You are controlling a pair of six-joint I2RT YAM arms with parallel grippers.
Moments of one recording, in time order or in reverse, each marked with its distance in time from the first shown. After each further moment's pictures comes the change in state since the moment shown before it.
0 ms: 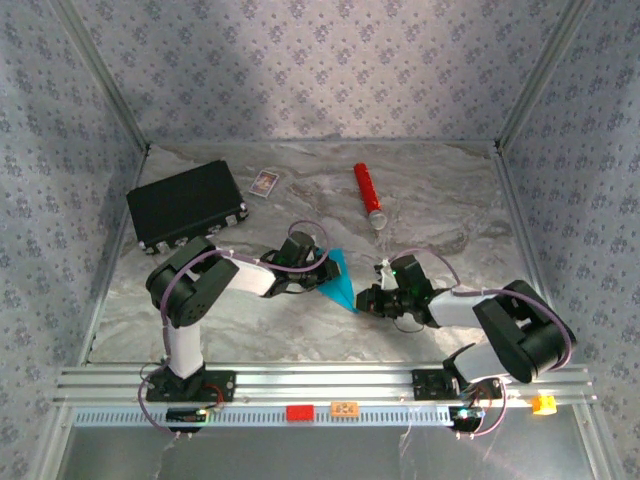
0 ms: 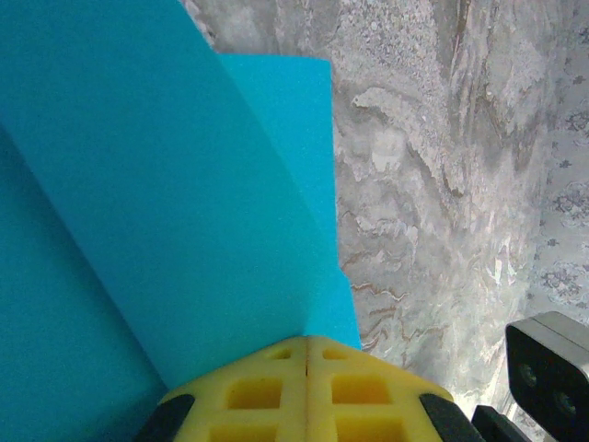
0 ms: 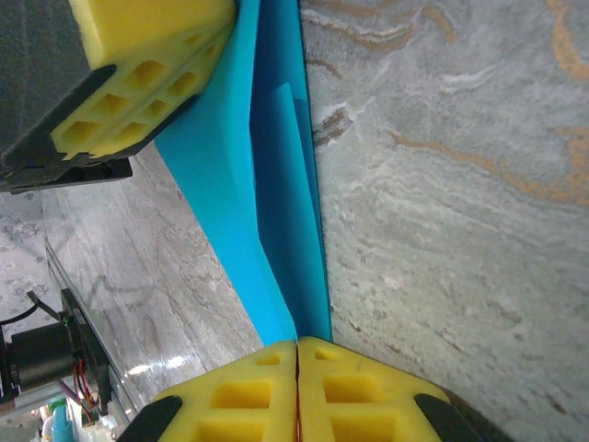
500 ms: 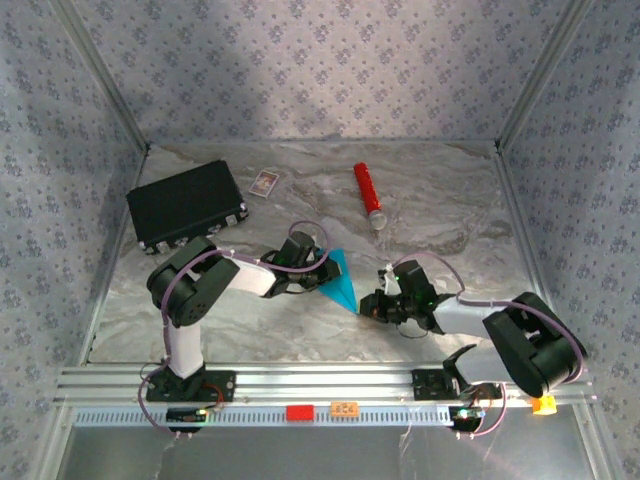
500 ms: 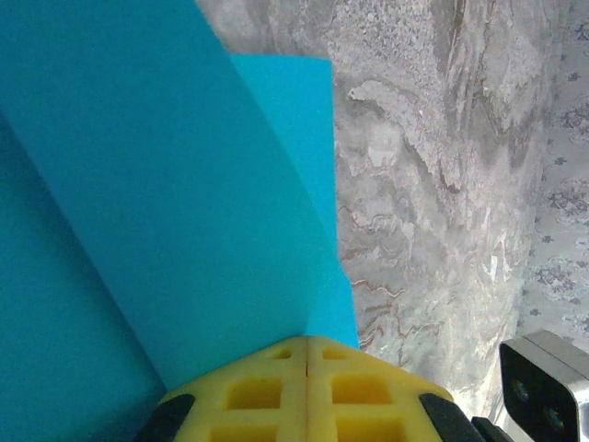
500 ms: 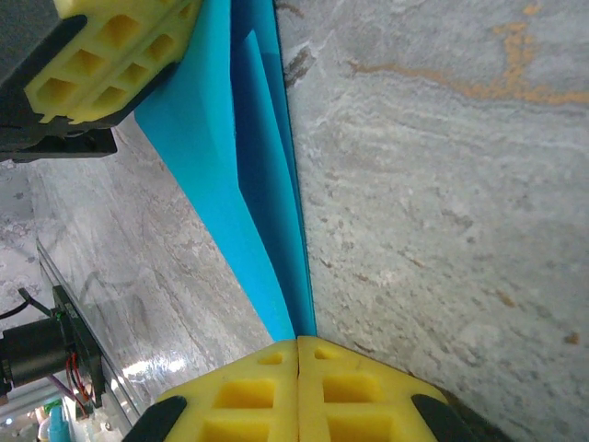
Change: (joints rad) left arm -0.001 0.005 -0.002 0.014 0.012 -0.008; right arm 0.009 -0.085 -0.044 -0.056 0.024 0.018
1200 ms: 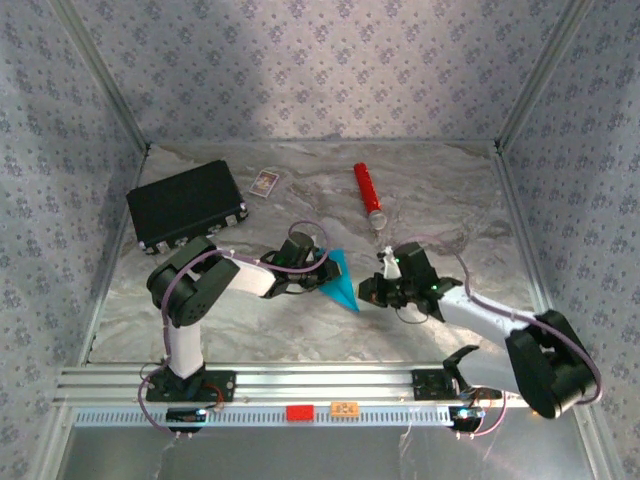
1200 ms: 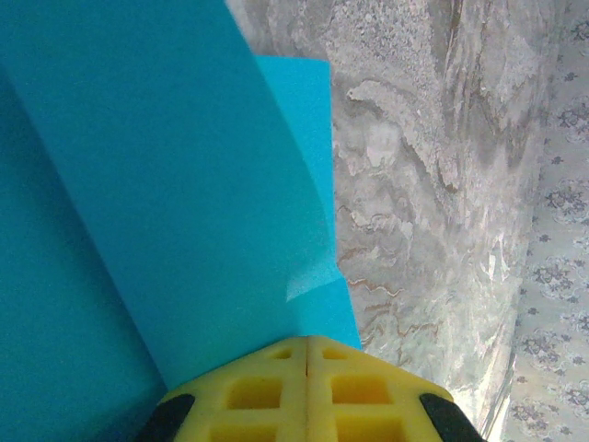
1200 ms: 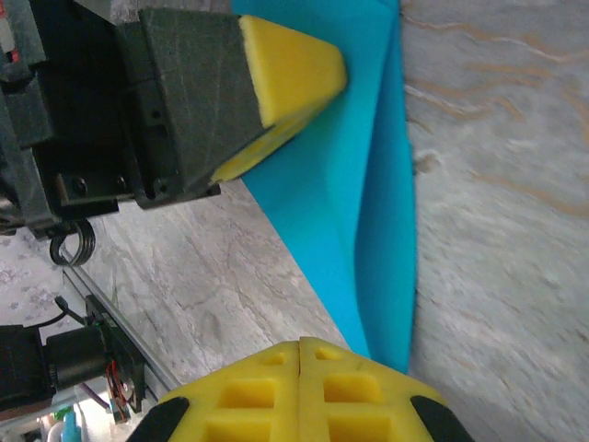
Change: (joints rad) left arm 0.001 0.000 -0.006 0.011 0.002 0.000; right arm -0.009 -0.082 0.200 -0.266 0.004 -0.047
